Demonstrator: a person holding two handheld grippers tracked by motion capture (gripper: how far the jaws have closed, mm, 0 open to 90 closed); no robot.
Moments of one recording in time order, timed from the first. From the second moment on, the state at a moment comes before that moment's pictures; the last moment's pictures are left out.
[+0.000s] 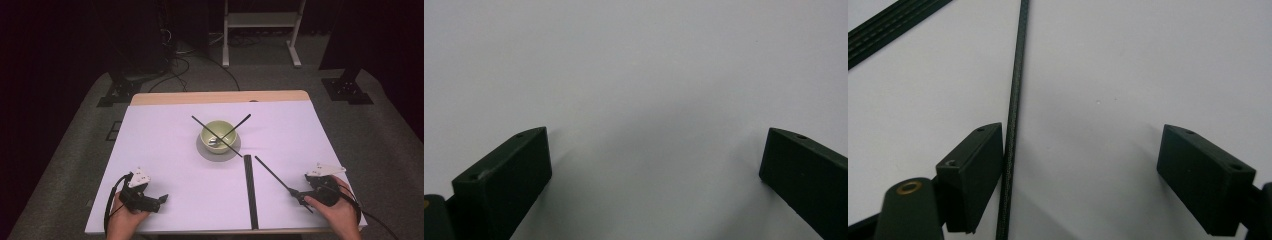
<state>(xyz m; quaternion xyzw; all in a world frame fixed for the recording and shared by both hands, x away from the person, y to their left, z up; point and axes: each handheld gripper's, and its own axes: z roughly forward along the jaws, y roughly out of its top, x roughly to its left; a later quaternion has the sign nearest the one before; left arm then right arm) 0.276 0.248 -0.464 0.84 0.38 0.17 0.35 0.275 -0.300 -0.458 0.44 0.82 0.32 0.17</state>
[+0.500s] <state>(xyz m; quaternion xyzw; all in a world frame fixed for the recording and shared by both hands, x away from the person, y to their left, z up) 0.276 0.248 -0.464 0.84 0.38 0.17 0.35 0.276 -0.301 -0.457 0.44 0.82 0.32 0.17</state>
